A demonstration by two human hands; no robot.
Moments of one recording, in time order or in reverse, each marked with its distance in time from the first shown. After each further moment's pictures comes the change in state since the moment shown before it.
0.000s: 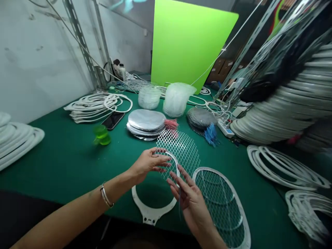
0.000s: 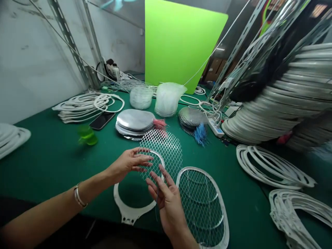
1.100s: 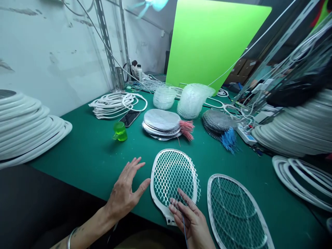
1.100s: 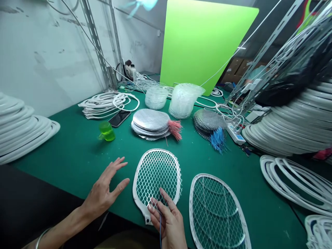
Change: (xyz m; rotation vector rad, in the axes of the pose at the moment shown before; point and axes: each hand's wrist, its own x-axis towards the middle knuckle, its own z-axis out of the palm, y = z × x) left_hand -0.095 -0.076 -0.050 1.045 0.571 0.361; right_hand -0.008 0.058 -0.009 -0.126 0.181 0.243
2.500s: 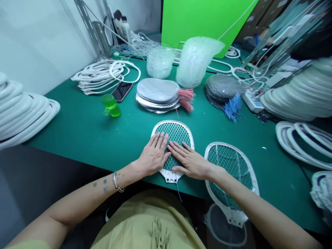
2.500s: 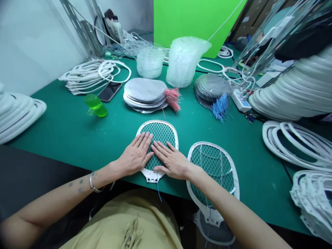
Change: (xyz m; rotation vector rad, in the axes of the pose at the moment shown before) left_hand 0.036 0.038 0.061 0.307 -0.343 0.356; right_hand 0.067 -0.073 -0.018 -1.890 -0.767 -0.977
